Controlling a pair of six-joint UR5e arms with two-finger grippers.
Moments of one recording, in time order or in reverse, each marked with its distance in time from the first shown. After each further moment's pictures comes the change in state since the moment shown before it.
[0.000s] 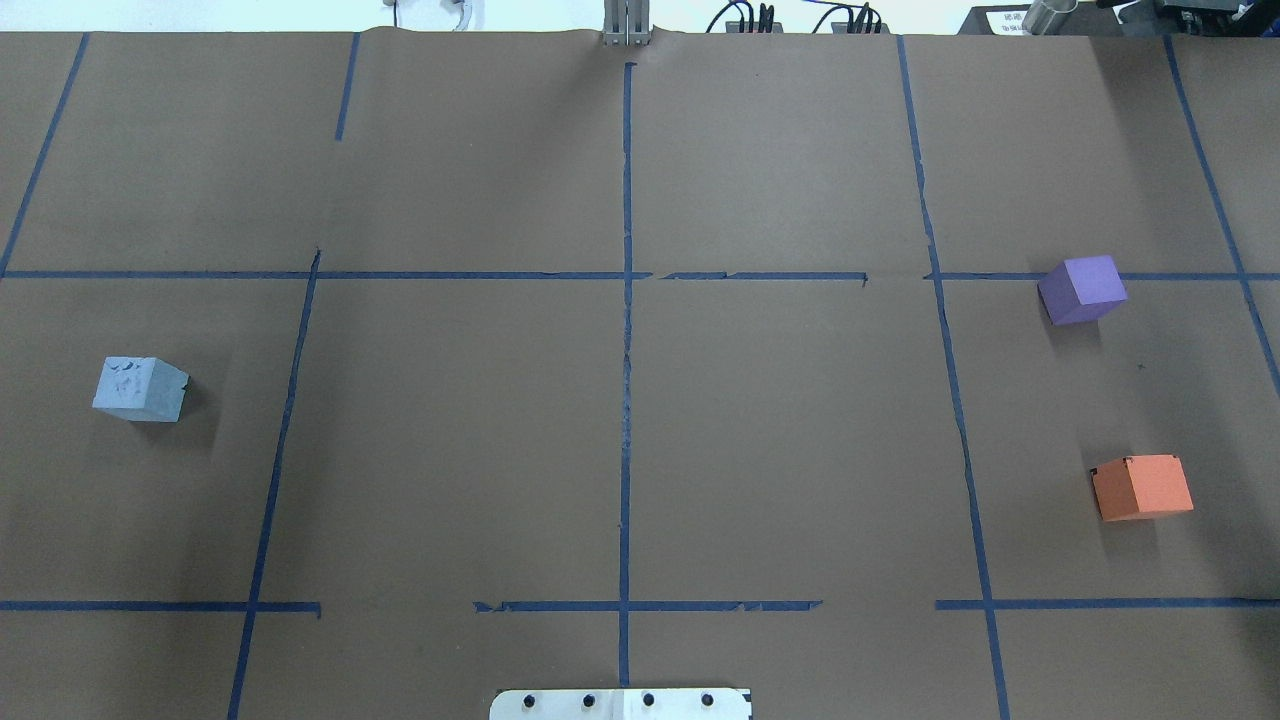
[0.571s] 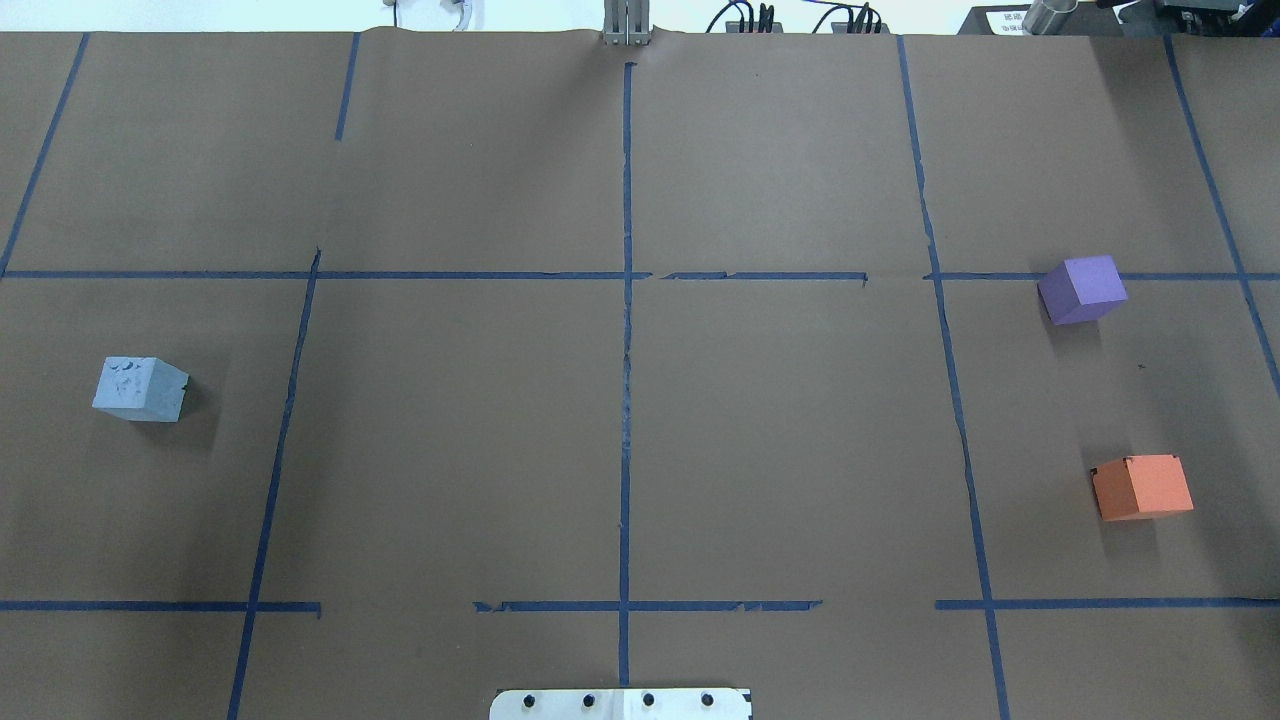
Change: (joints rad) left arm 0.001 0.000 -0.007 -0.010 -0.007 -0.009; right arm 0.008 -0.007 -0.016 0.001 -0.070 -0.003
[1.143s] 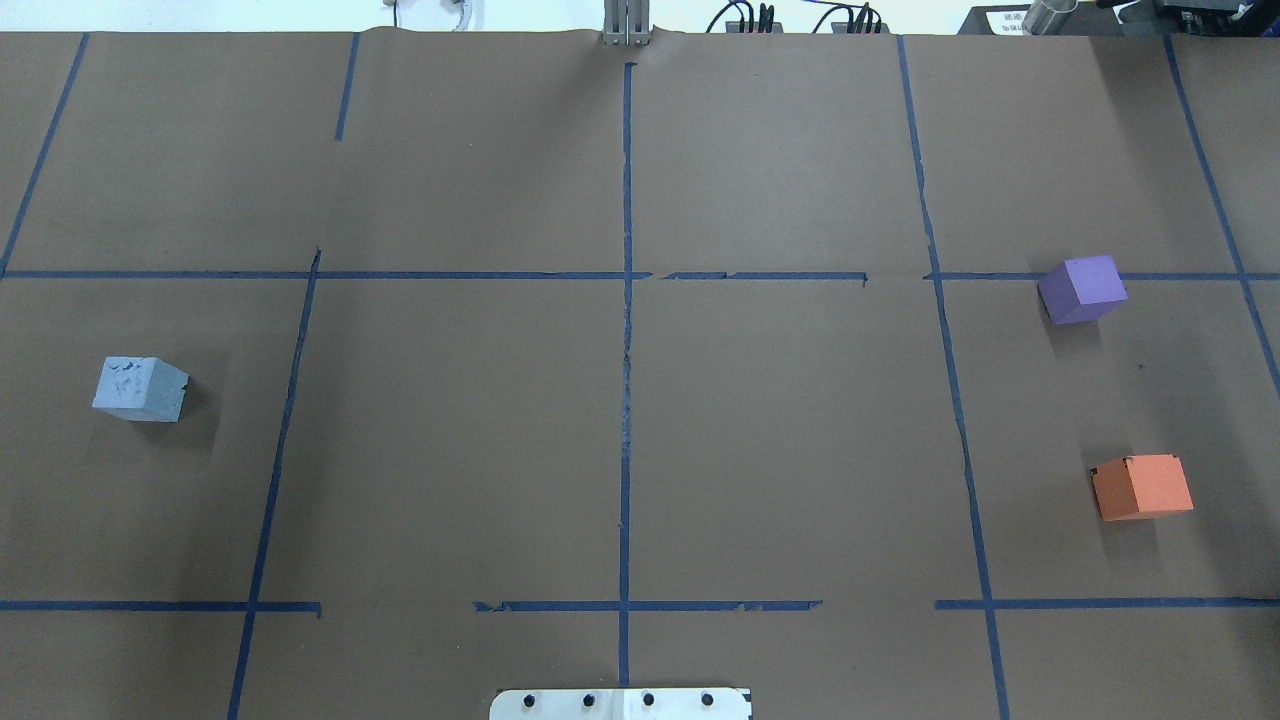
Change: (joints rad) left arm 0.000 0.014 -0.005 -0.007 -0.005 -0.008; right arm -0.002 0.001 -0.005 -0.001 0.015 0.002
